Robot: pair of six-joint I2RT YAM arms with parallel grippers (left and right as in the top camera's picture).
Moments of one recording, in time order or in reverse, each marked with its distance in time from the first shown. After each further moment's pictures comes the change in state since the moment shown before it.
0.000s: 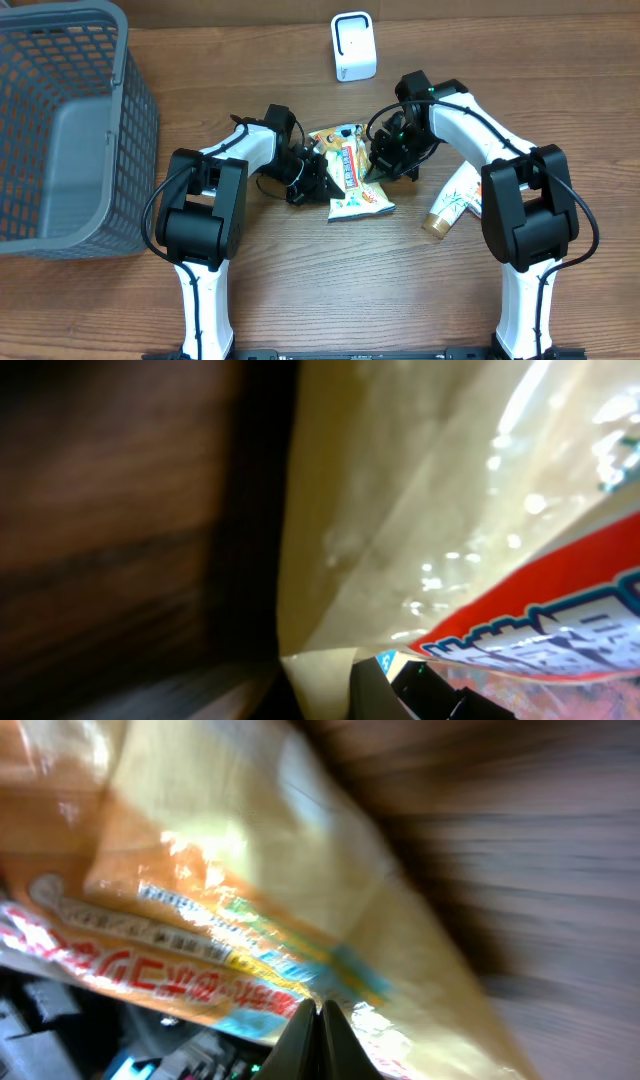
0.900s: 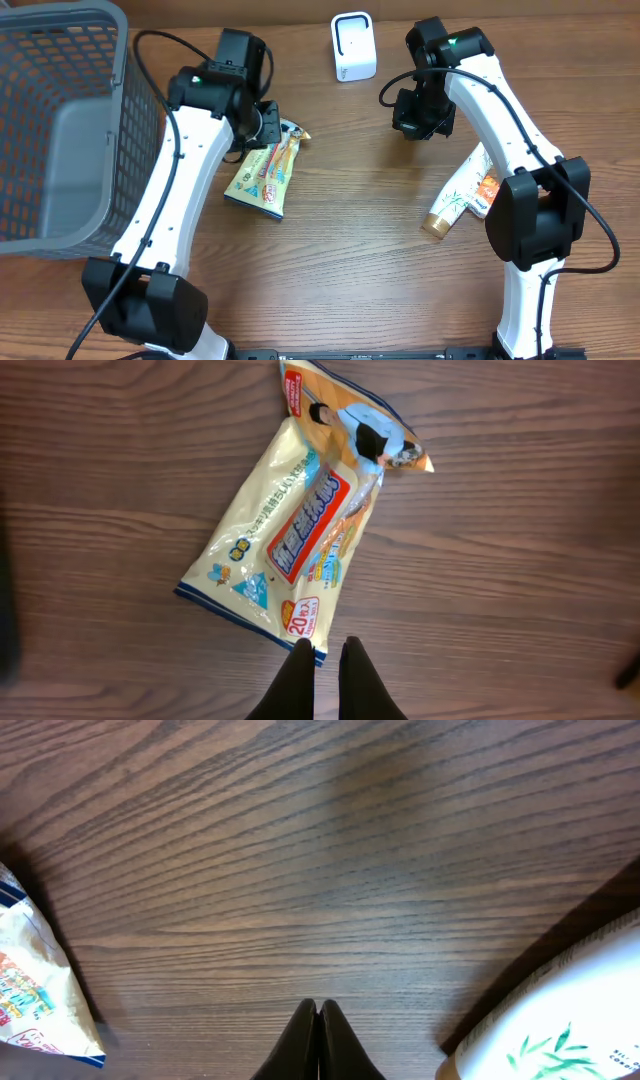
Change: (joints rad) left arm -0.005 -0.461 0.327 -0.402 -0.924 -0.002; right arm -0.024 0.000 0.386 -0.277 0.489 -0.056
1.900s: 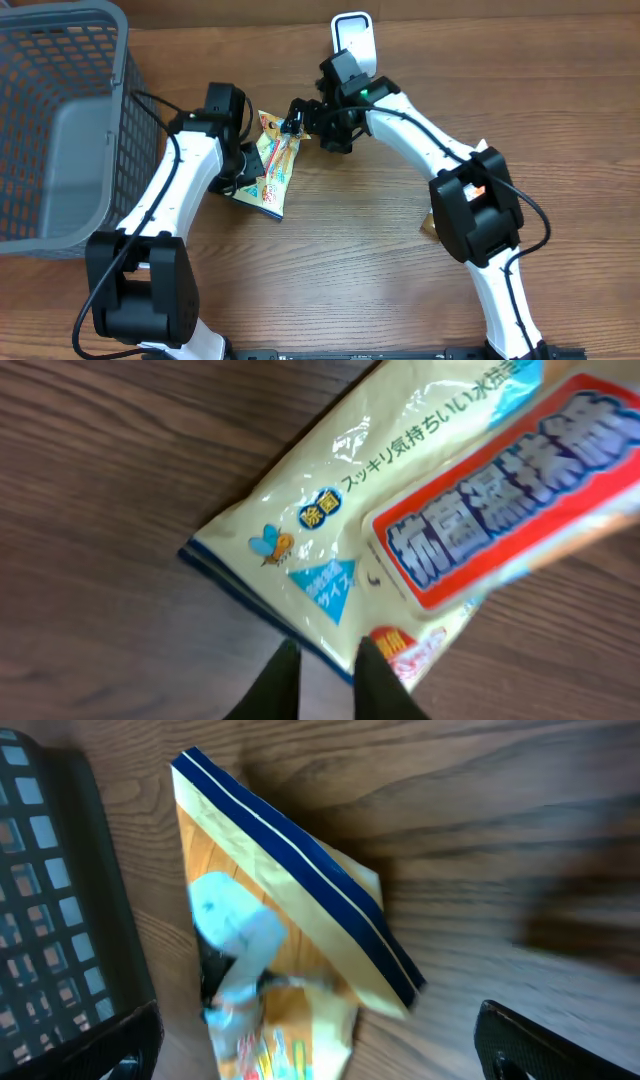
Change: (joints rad) left arm 0.142 0.006 -0.422 0.269 0.039 -0.110; right arm 0.246 0.163 -0.098 0.701 -0.346 0.211
